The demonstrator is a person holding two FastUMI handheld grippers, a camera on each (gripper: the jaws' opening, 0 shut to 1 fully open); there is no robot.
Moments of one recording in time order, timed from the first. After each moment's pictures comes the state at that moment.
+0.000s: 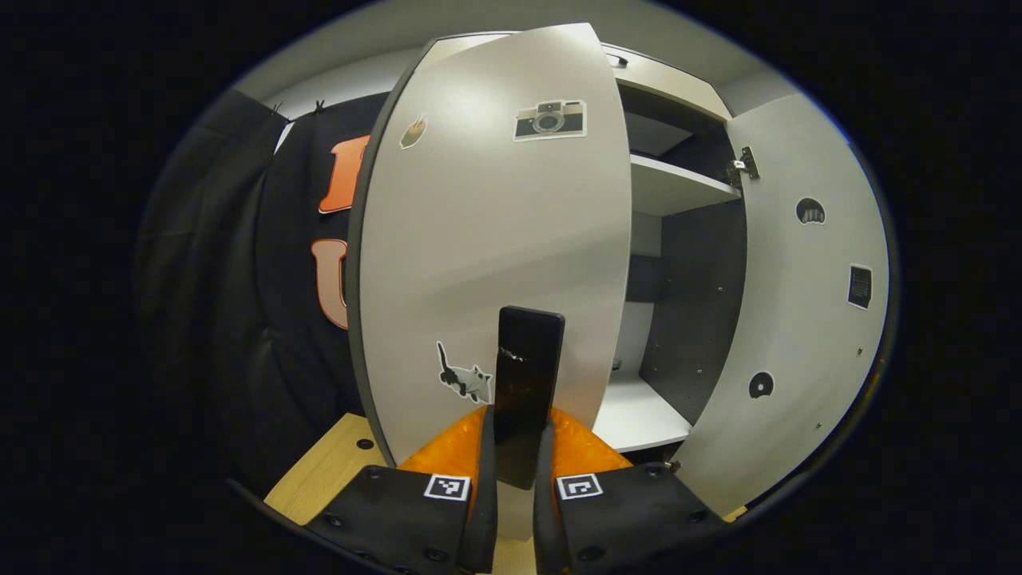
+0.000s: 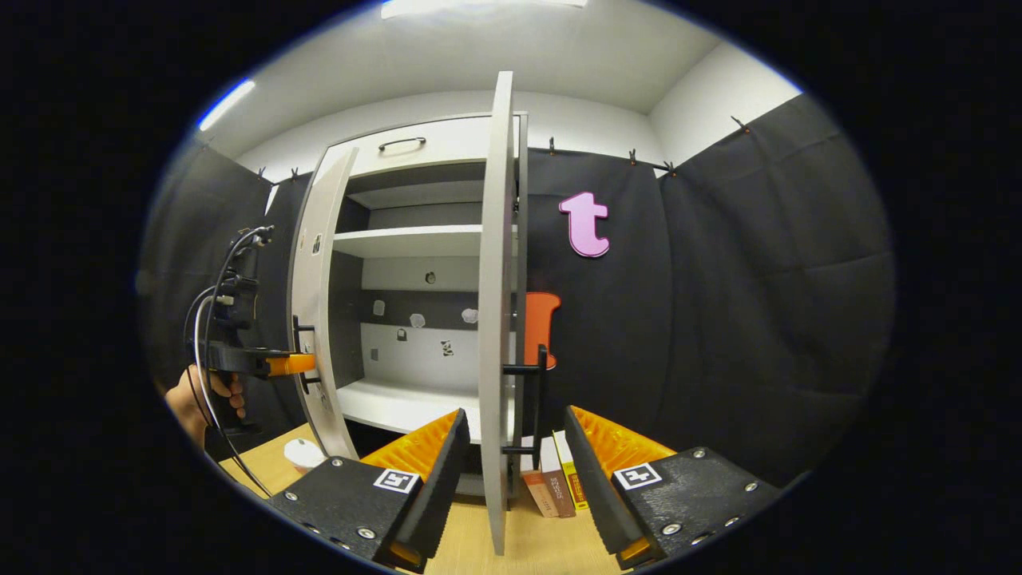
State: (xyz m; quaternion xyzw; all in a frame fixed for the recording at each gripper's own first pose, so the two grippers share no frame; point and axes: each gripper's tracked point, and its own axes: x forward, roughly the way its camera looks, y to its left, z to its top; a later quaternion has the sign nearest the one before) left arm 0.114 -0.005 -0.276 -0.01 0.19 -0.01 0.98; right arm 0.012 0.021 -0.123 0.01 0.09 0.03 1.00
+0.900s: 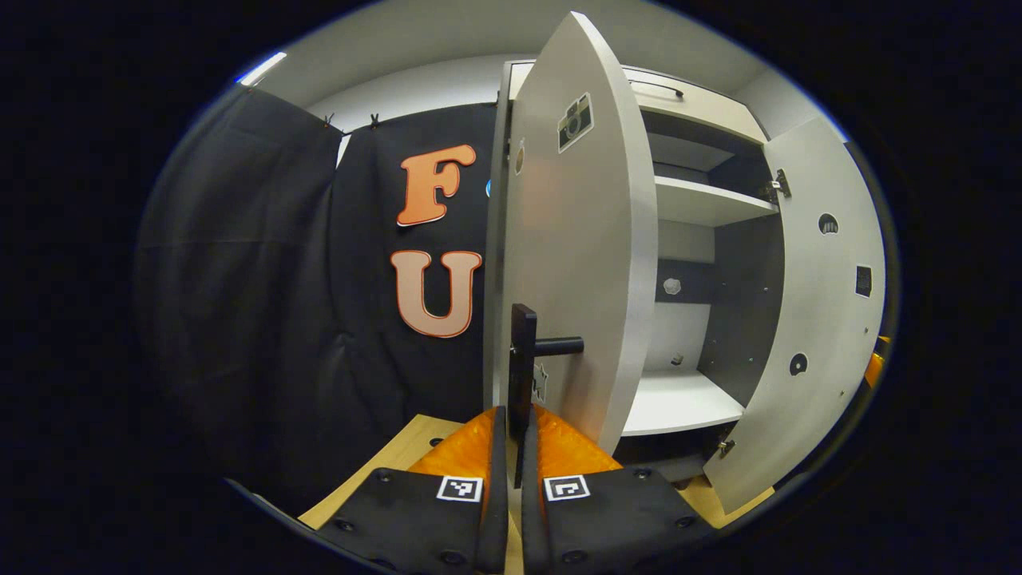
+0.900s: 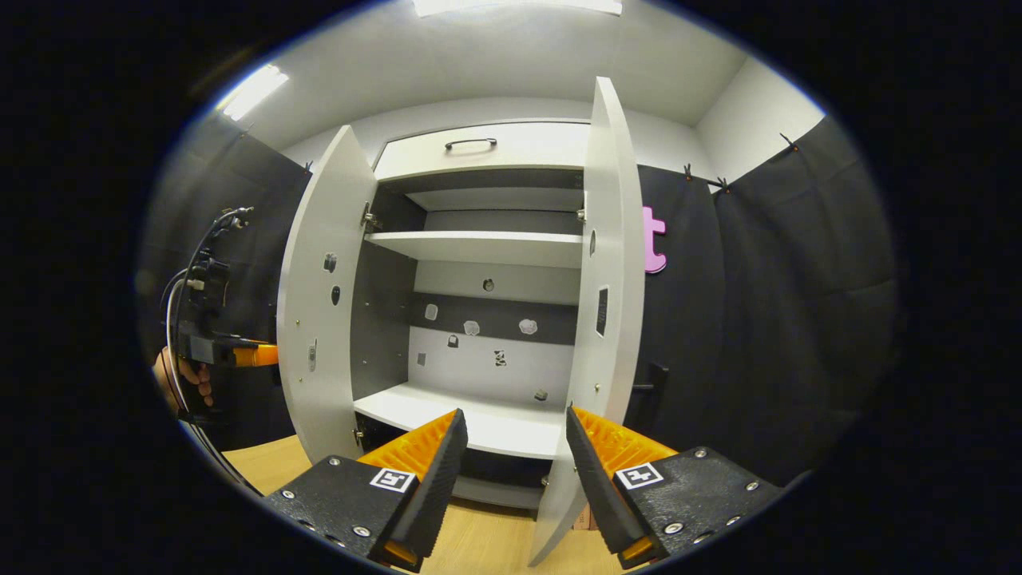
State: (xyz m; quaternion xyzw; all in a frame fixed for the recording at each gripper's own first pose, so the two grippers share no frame) left arm 0.079 0.065 -0.256 0.02 0.17 0.08 0.98; right arm 0.021 0.108 -0.113 -0.01 0.06 0.11 0.99
